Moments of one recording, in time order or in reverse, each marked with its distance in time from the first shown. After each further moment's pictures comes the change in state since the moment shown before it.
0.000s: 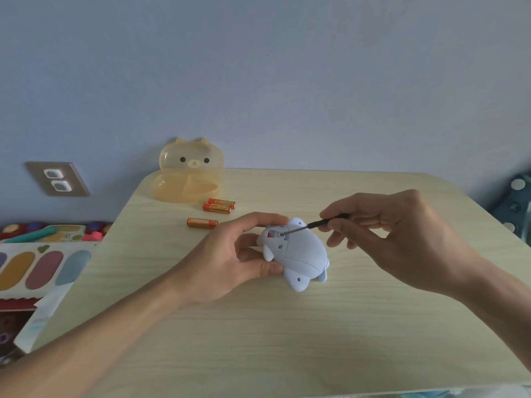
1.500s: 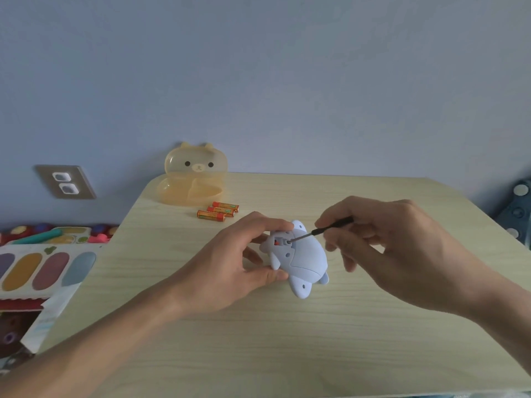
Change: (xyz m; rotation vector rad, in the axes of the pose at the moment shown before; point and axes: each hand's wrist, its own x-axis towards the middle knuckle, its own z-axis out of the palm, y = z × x) left_hand -0.009 0.005 0.000 0.376 0.028 0.137; right_hand -0.006 -0.017 0.002 -0.012 -0.073 0.022
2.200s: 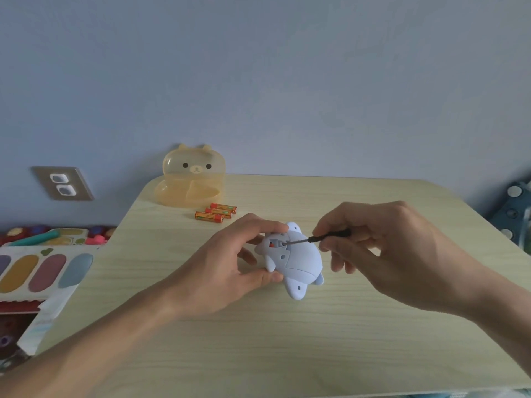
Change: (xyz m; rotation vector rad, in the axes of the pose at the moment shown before) left_hand -0.003 -0.001 -0.001 0.032 0.003 0.005; right_hand -0.001 -0.004 -0.003 -0.005 -0.038 0.031
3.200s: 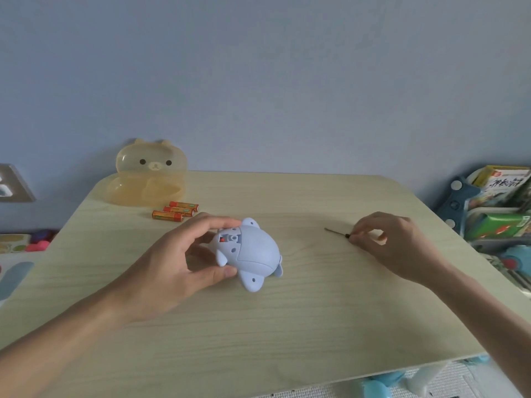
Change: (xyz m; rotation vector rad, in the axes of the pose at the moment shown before) left_hand -0.004 0.004 -0.002 -0.153 0.036 -0.103; right_hand -0.027 0.175 -0.019 -0.340 0.205 0.280
